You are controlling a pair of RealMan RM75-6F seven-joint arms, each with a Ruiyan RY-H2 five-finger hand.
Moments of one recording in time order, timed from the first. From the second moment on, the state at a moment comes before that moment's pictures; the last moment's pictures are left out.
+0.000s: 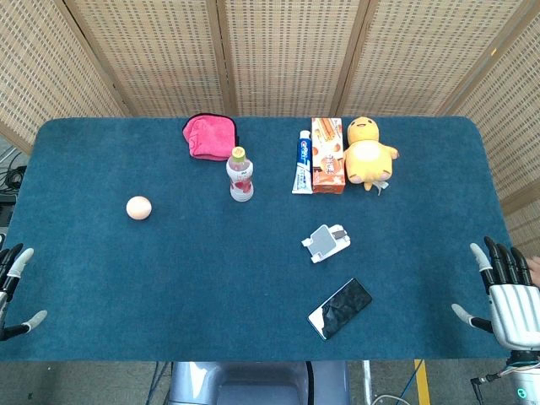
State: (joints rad) left arm -0.01 -1.06 0.03 -1.56 1.61 1.57 -0.03; right arm 0.04 -1.10 0.06 -1.67 -1.55 1.56 -0.17
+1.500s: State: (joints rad) left arm -0.05 -1.08 -0.01 -1.60 1.50 1.48 0.07; right arm 0.52 -1.29 -0.09 -1.37 -1.99 1.03 0.05
